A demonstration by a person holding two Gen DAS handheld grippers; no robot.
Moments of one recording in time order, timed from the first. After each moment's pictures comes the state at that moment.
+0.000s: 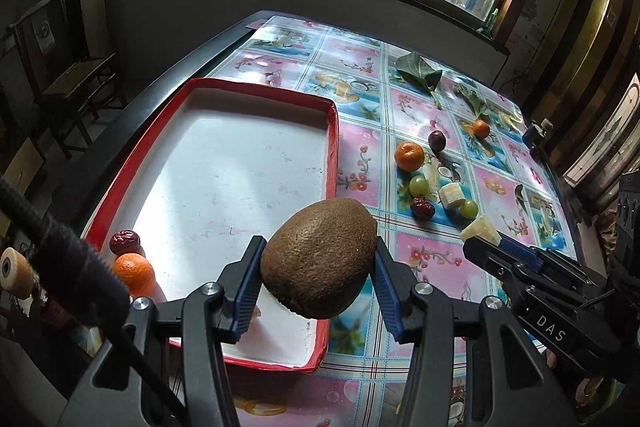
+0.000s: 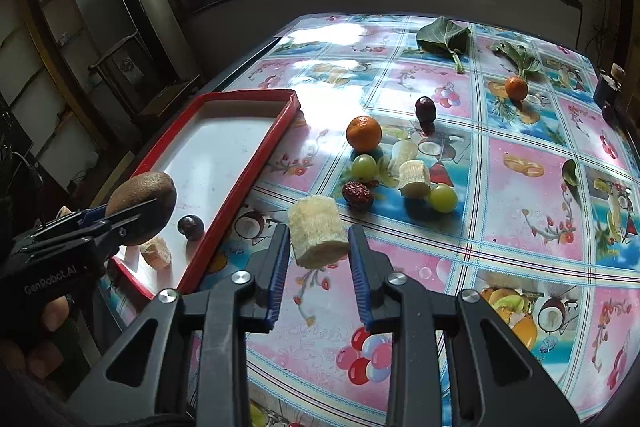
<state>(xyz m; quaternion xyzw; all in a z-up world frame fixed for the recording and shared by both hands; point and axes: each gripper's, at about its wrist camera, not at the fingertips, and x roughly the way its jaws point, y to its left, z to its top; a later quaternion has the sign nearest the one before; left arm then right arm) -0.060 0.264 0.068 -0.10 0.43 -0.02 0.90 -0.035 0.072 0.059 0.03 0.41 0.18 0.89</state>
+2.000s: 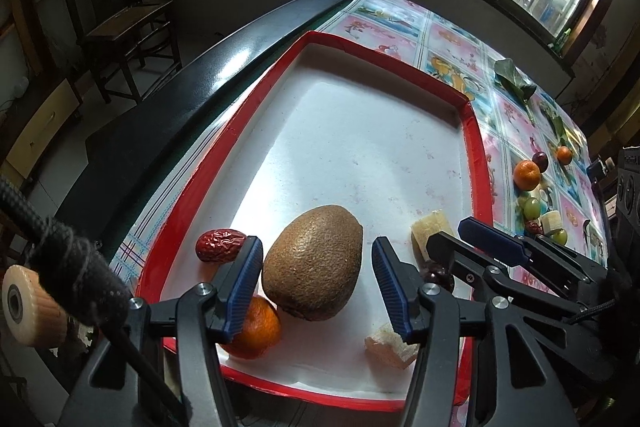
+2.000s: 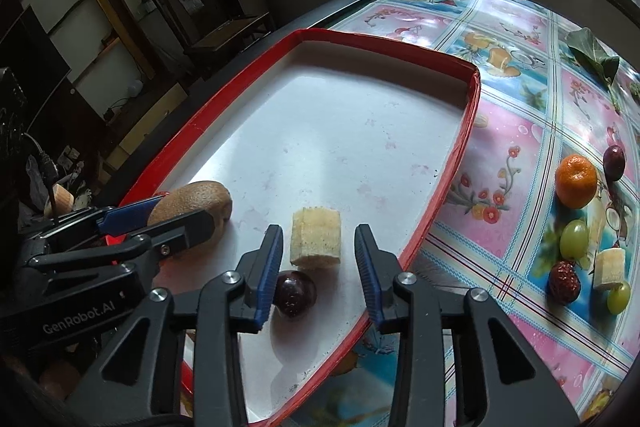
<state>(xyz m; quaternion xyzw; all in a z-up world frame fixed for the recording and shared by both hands) -0.033 0.355 0.024 -0.15 0.48 0.07 0.86 0.026 0.219 0.014 -0.04 0.46 0.30 0.83</state>
